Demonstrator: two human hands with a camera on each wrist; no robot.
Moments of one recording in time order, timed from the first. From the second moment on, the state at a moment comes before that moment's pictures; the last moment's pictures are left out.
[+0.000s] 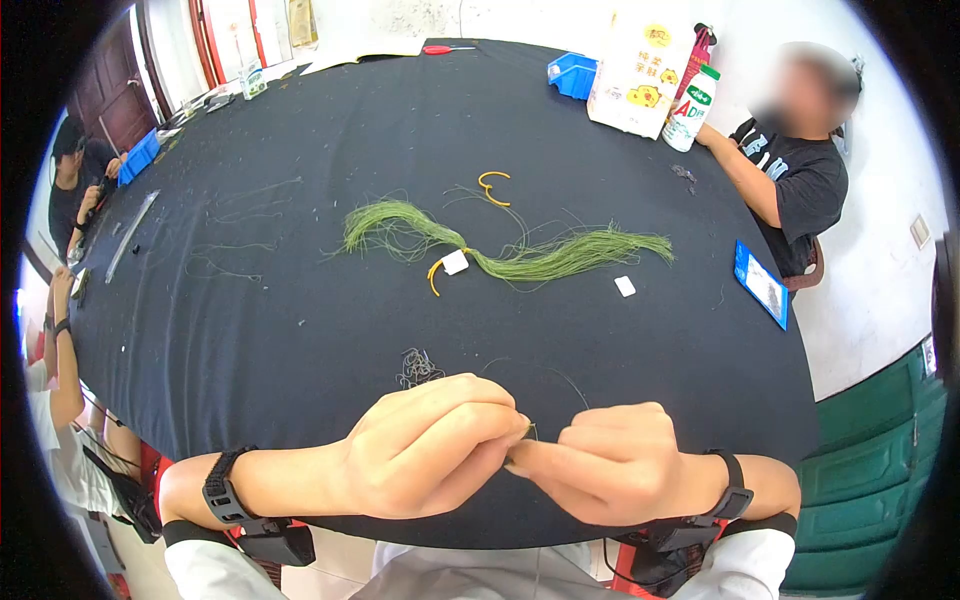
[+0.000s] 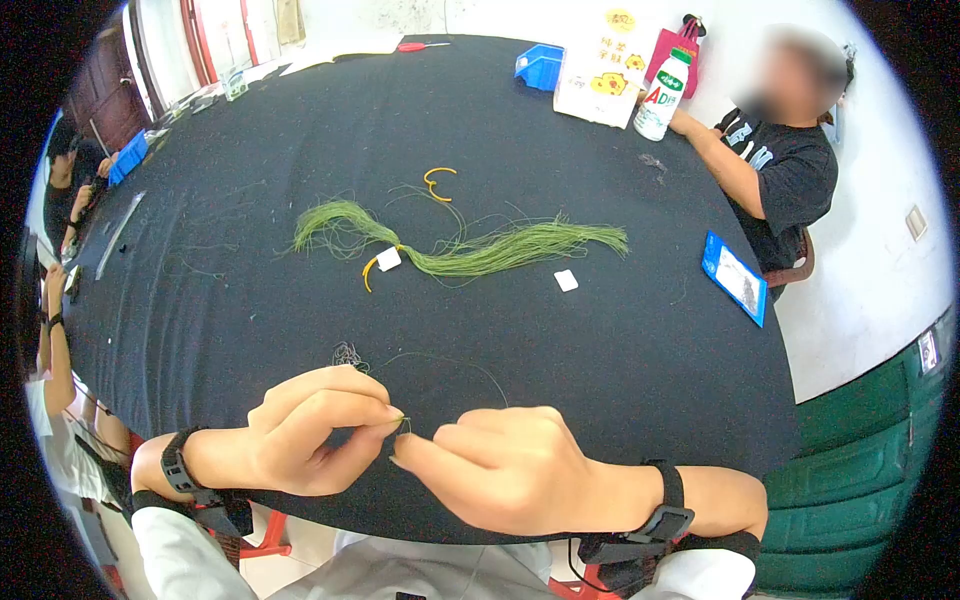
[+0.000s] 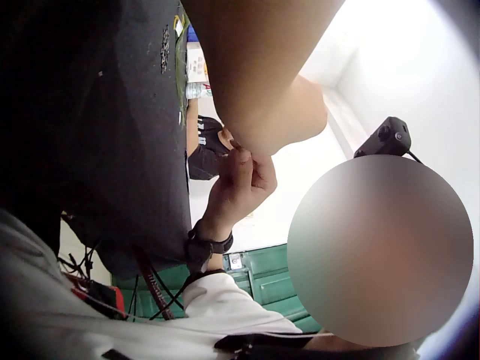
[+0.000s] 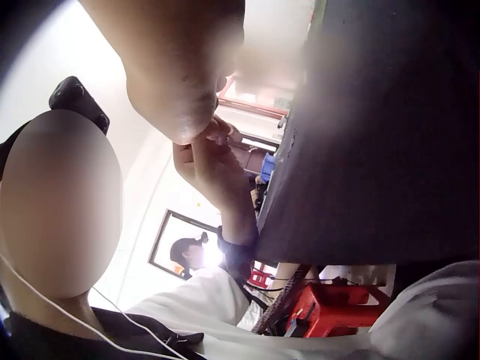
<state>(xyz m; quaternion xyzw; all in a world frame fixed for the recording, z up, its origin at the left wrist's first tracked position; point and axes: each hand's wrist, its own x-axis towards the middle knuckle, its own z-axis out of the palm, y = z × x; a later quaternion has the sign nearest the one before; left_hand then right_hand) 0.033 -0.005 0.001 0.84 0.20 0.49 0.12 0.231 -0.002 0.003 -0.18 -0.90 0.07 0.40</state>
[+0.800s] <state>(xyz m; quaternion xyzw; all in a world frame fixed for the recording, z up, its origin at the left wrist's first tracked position) 0.031 -0.002 -0.005 0.86 0.16 0.46 0.13 0.242 0.012 0.014 -0.26 -0.86 0.12 0.42</state>
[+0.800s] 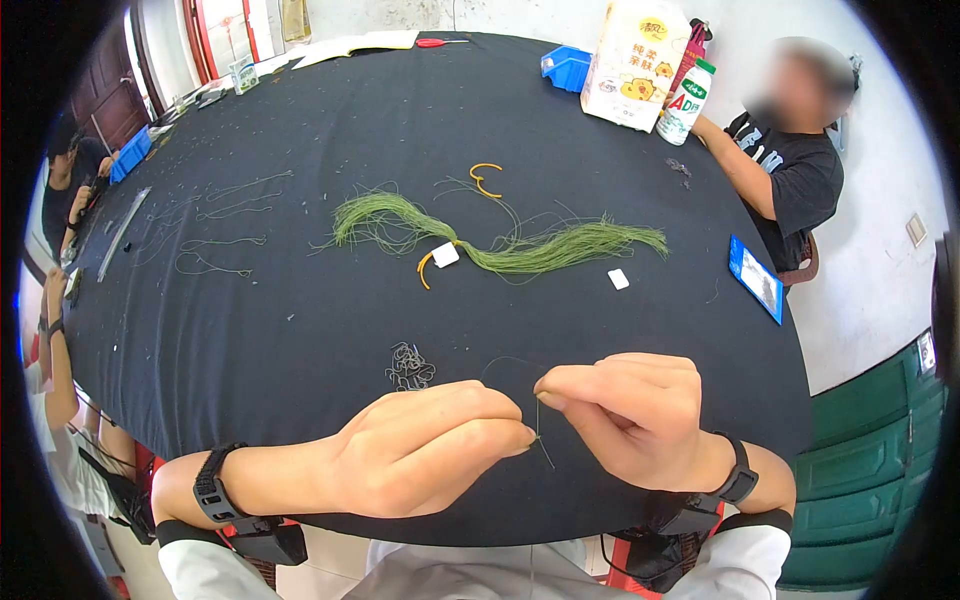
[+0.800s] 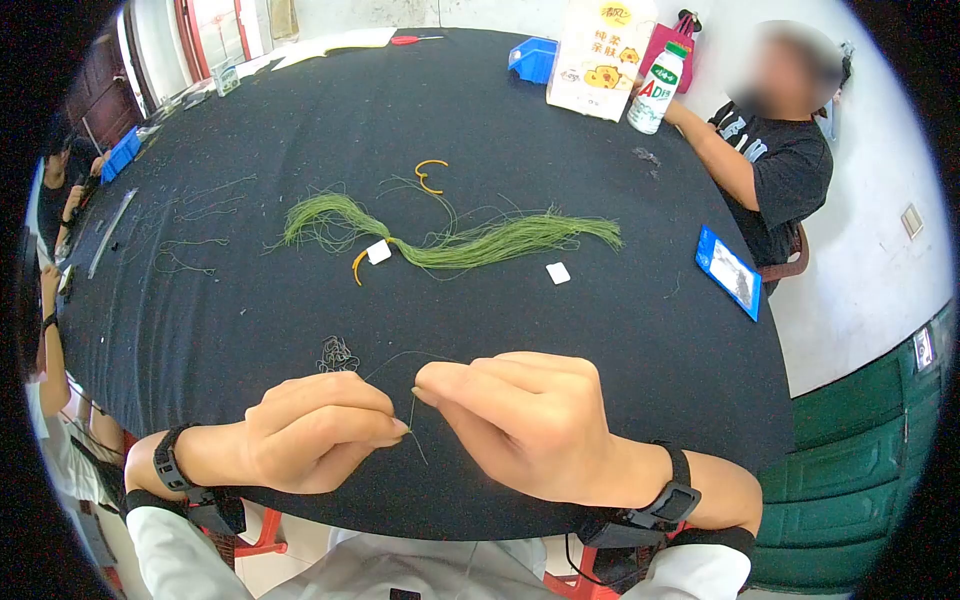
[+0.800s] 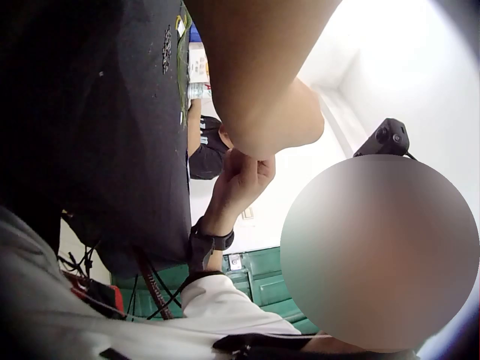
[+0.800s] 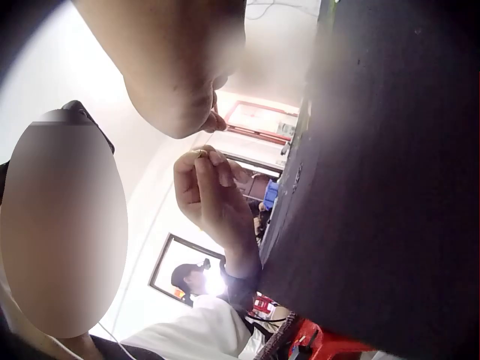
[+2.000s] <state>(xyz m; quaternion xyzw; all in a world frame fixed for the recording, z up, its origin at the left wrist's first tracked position) 0.036 -0.001 -0.008 0.85 0.17 0.49 0.09 0.244 -0.003 0.025 -0.19 -0.90 -0.01 0.40</state>
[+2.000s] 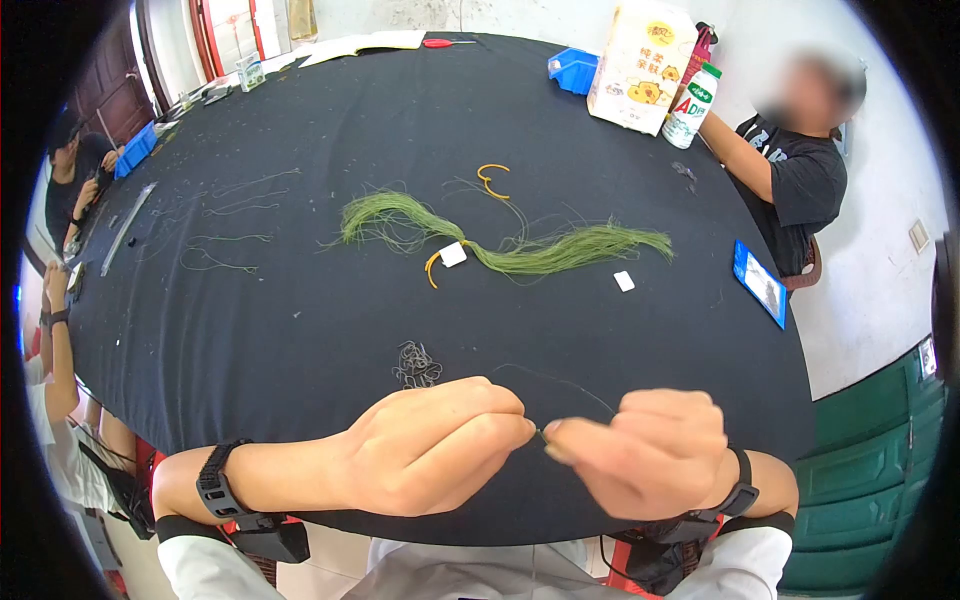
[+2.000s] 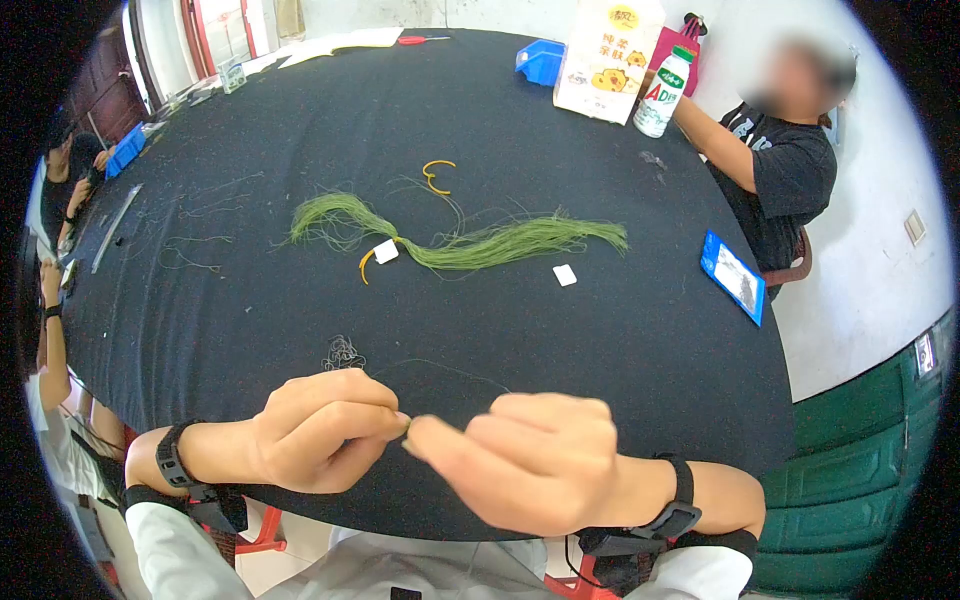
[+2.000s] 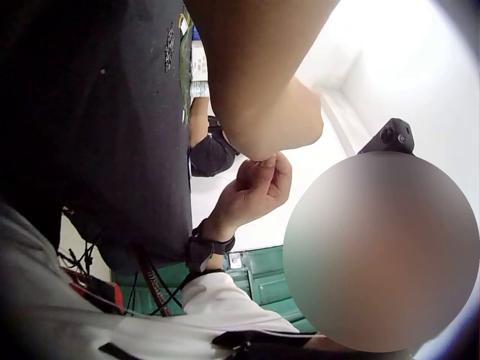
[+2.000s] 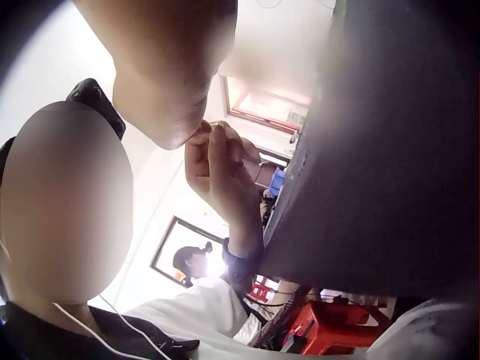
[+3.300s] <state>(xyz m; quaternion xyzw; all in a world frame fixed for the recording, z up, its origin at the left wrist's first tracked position) 0.035 -0.002 -0.009 0.85 0.17 0.49 0.12 0.243 0.009 0.017 -0.23 -0.86 0.10 0.44</state>
